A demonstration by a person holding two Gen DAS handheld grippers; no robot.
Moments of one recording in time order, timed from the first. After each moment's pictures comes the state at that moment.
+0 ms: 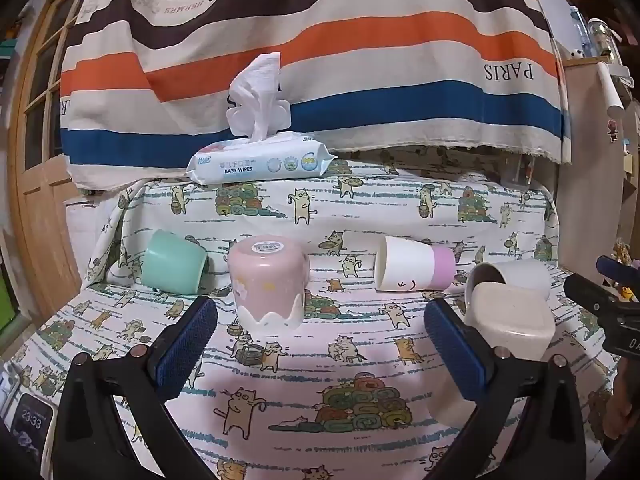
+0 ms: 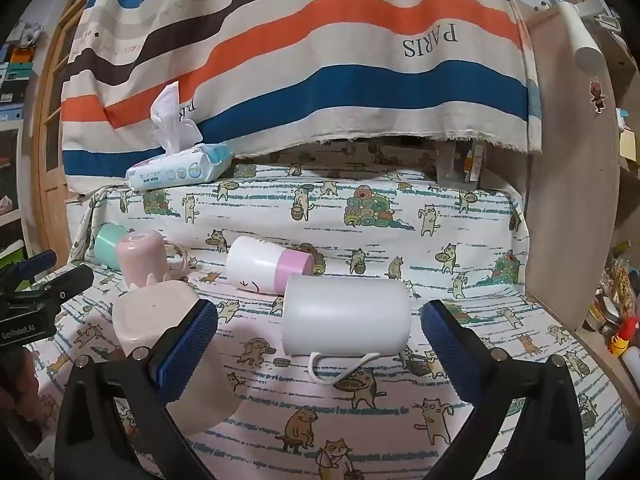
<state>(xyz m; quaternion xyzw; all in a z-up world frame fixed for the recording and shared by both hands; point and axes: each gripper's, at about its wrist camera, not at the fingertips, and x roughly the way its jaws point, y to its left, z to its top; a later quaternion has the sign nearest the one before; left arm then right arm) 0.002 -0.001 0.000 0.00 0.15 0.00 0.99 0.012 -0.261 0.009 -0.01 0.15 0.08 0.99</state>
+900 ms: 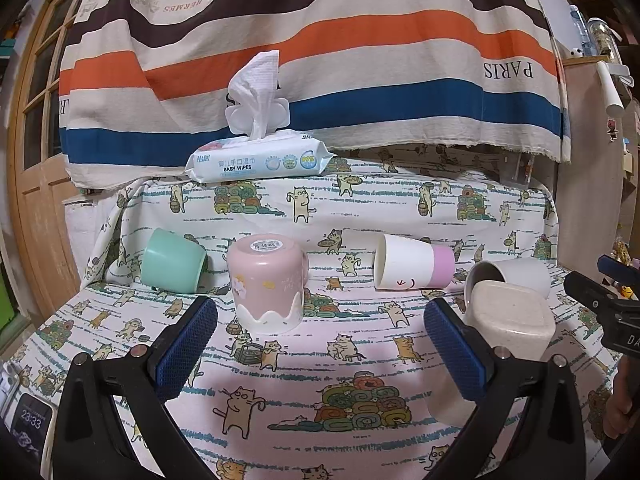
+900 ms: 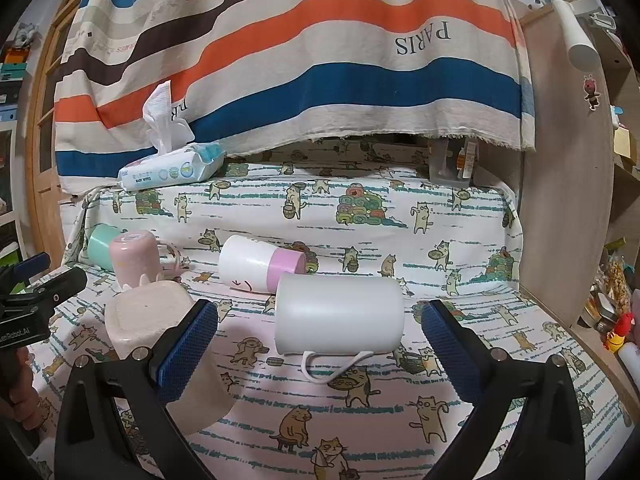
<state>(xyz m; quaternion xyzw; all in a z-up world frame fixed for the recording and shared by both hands) 0.000 -0.002 -0.002 0.00 0.15 0.00 0.99 0.014 -0.262 0.009 -0.02 0.15 0.07 0.99</state>
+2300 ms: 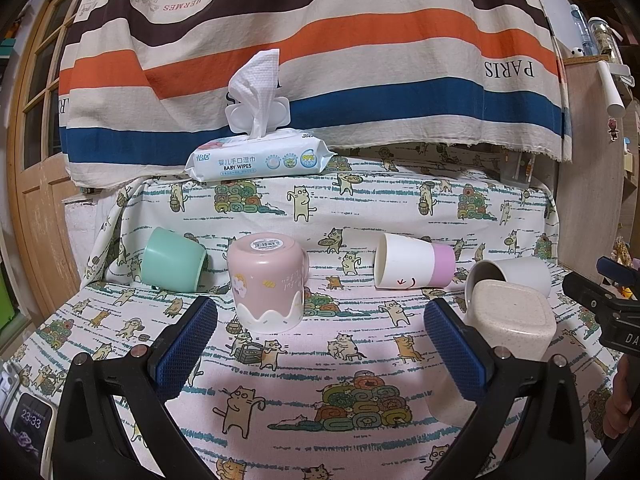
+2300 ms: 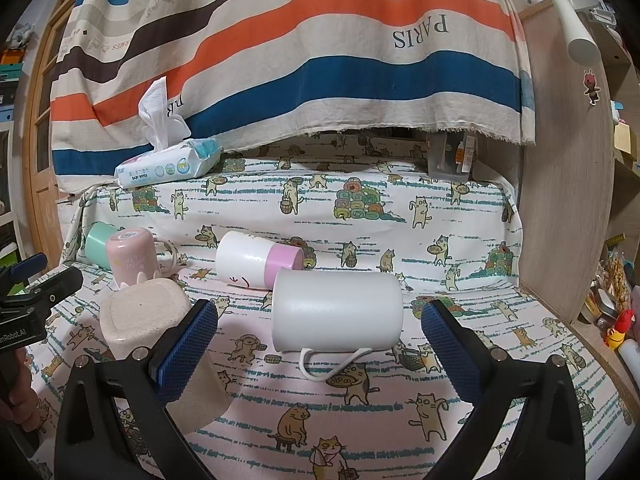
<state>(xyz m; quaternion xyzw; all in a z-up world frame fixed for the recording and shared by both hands) 0.001 -0.002 -0.002 -0.01 0.15 0.00 0.99 0.018 -0.264 0.007 -0.02 0.16 0.07 0.99</state>
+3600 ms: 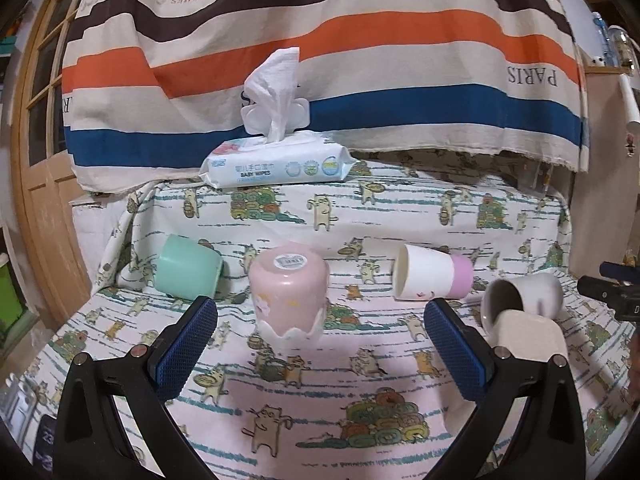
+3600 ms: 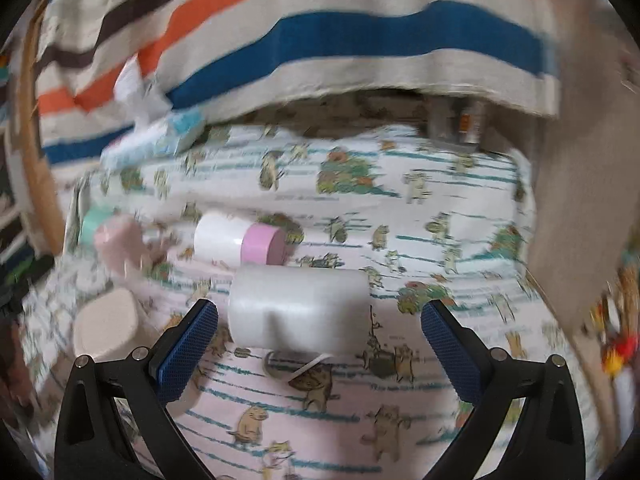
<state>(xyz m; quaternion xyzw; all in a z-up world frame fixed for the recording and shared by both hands) 0.019 0.019 0.022 -0.01 0.18 0.02 0.98 0.075 -0.303 0.031 -0.04 0.27 0.11 0.96</state>
